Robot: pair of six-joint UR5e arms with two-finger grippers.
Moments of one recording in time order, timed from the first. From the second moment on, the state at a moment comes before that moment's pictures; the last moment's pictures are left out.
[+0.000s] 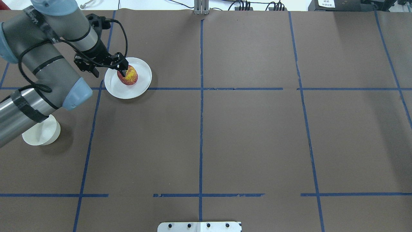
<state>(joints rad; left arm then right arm) -0.91 -2.17 -1.49 -1.65 -2.20 -0.87 1.59 -1.58 1.66 -1.76 2.32 -0.16</state>
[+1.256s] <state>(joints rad) -0.87 -2.26 -1.22 -1.87 -2.13 -0.92 1.59 -1.59 1.66 -1.76 2.32 -0.16</state>
